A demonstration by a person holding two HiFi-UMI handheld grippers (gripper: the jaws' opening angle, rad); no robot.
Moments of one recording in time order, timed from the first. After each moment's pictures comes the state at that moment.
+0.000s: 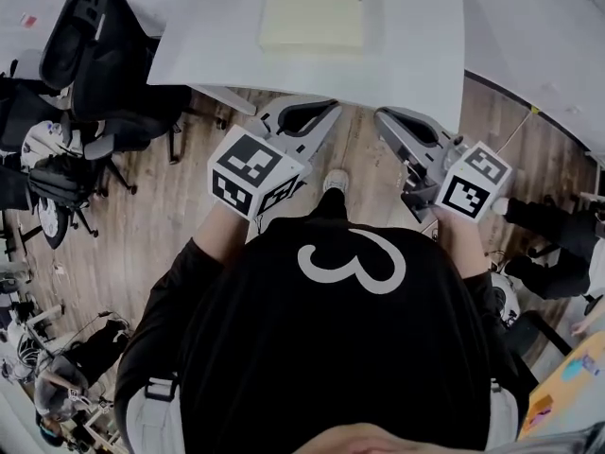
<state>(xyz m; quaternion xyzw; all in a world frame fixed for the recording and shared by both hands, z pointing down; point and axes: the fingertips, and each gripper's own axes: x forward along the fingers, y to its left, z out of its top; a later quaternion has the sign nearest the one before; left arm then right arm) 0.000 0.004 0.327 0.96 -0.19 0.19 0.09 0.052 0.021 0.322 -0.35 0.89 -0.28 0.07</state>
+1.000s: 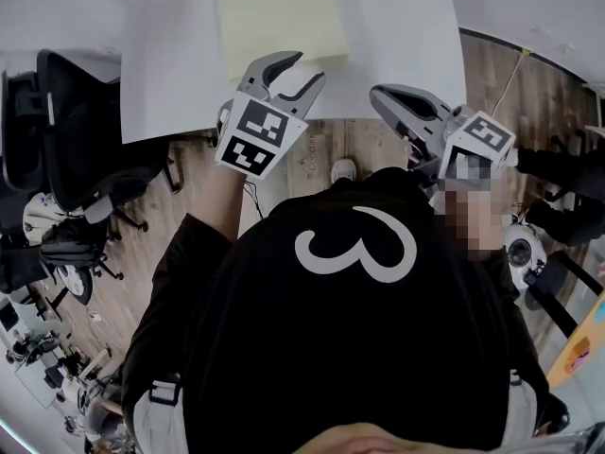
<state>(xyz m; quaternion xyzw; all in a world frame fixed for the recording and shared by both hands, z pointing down) 0.026 -0.159 0.417 0.94 -0.14 0.32 -0.04 0.081 -0.086 0.379 -0.43 0.84 -0.33 0.05</state>
